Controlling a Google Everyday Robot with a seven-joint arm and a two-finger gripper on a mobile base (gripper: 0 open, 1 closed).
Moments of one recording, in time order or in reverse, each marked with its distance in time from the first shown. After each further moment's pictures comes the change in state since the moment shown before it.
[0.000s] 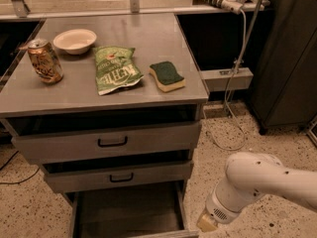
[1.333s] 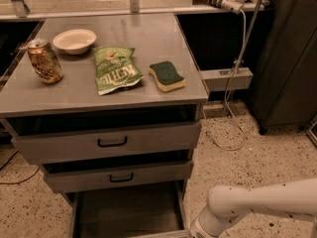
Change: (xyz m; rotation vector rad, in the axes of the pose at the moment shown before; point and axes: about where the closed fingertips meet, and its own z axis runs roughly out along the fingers) arm 0.018 0.002 0.156 -0.153 -0.015 0.109
